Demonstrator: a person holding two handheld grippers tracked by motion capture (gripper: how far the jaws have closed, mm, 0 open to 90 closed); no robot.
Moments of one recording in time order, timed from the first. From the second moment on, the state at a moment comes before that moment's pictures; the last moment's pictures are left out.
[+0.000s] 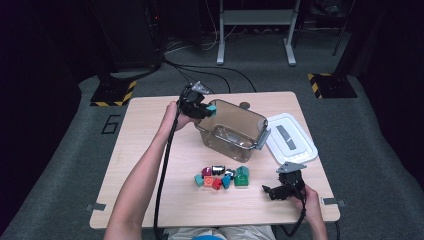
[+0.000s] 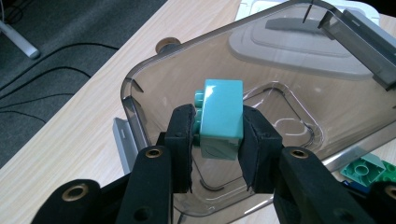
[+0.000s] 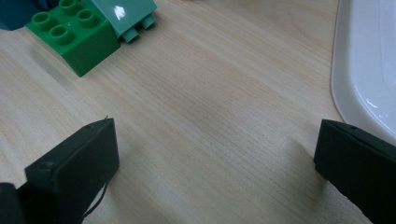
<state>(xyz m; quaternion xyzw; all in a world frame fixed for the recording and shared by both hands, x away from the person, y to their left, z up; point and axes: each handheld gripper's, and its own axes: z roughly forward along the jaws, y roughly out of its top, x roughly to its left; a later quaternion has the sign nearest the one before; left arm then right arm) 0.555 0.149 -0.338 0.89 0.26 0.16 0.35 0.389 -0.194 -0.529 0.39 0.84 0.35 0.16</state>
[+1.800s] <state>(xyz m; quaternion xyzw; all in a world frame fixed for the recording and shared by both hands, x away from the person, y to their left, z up) 0.597 0.082 -0.388 0.93 0.26 0.12 0.21 0.389 -0.194 -0.529 0.39 0.84 0.35 0.16</state>
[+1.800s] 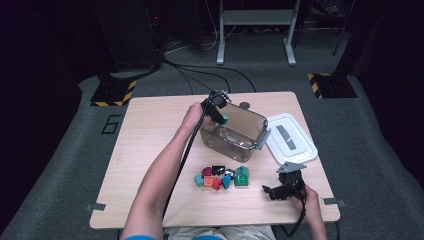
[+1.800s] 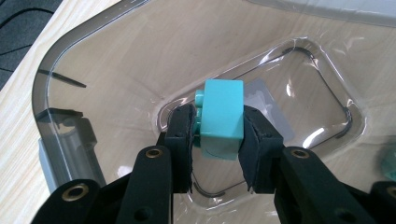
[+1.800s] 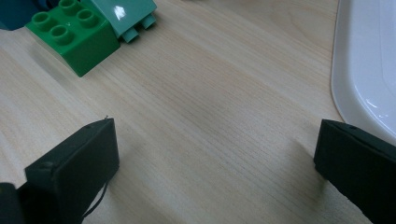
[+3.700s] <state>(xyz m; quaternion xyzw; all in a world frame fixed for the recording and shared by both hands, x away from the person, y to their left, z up) 0.457 0.193 -0.403 0.90 0.27 0.14 0.30 0.389 -0.194 -0.529 0.39 0.84 0.35 0.17</state>
